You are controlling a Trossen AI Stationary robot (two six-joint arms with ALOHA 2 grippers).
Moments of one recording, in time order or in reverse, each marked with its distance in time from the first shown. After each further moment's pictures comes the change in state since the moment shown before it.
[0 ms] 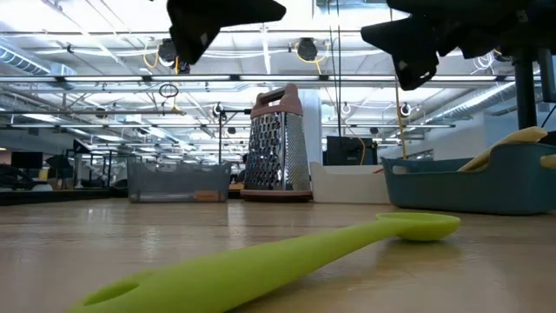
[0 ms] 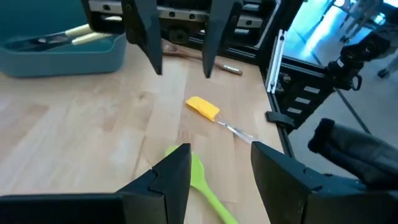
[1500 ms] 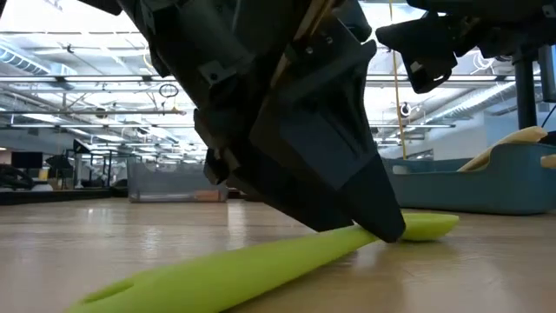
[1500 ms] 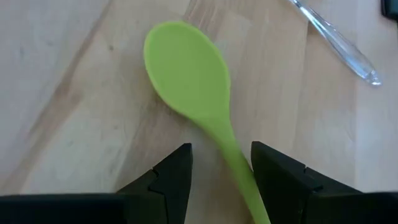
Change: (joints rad) left arm 0.033 0.529 0.503 -0.489 0.111 -0.286; right arm 0.049 0.000 0.001 -0.032 0.031 0.048
